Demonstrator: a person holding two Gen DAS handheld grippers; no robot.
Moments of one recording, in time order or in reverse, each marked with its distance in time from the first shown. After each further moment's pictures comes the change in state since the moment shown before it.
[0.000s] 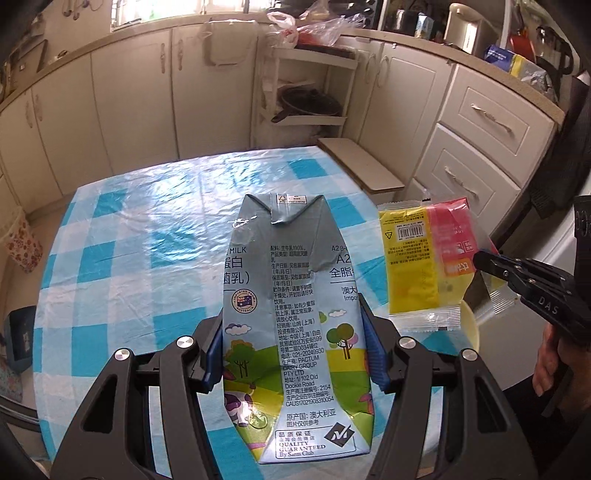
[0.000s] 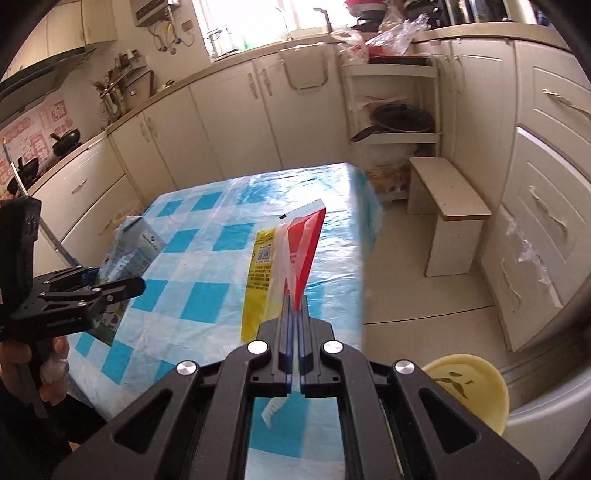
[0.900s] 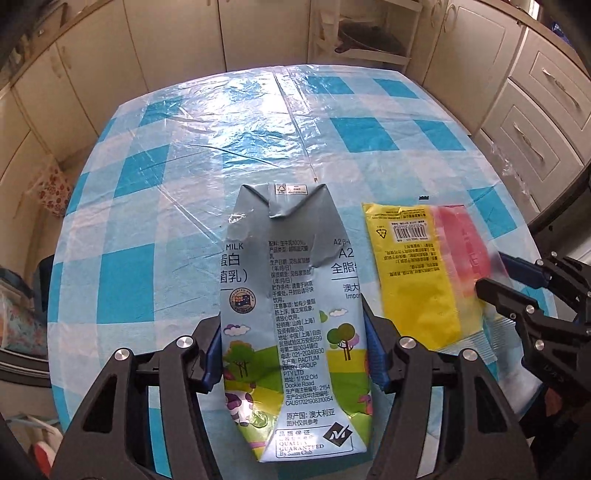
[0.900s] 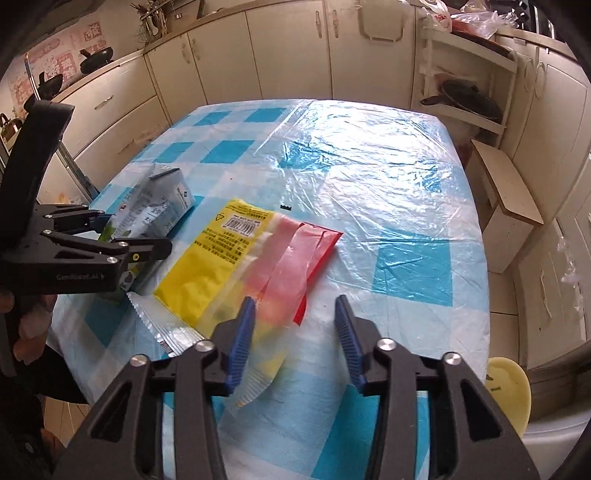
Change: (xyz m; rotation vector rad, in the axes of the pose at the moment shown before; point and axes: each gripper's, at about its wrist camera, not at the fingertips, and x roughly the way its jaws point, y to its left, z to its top) left arm 0.042 0.076 -0.045 -0.087 0.262 0.193; right arm 0.088 0.107 -0.033 -0.253 0.226 0.111
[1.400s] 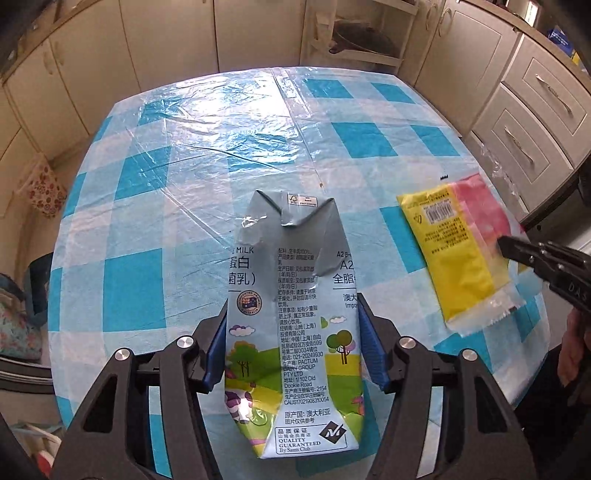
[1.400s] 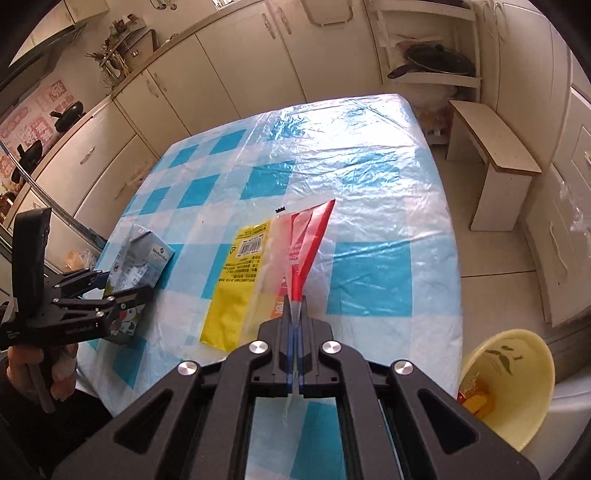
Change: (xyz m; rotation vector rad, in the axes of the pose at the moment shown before) left arm -0.006 0.014 0.006 0.002 0.012 -0.054; right arm -0.006 -0.054 0.011 0.259 0.037 0.108
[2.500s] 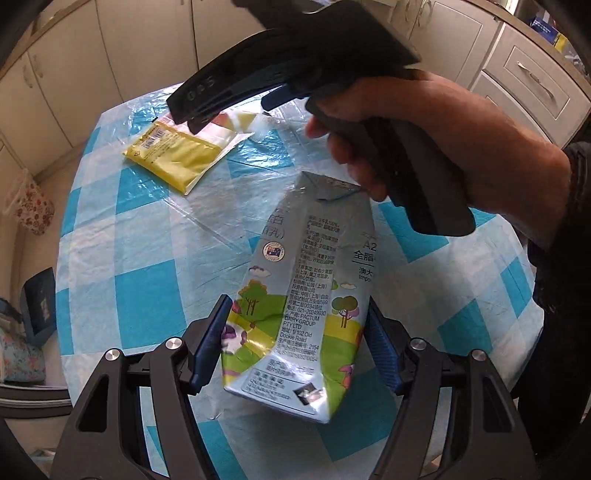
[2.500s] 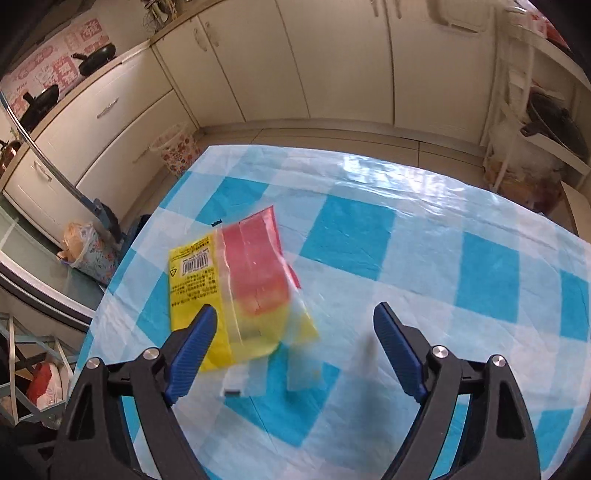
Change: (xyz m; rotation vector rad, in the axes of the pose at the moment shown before) left arm -0.006 0.014 0.001 0.080 0.025 -0.058; right arm 0.186 0.155 0.176 -0.302 0.112 0.038
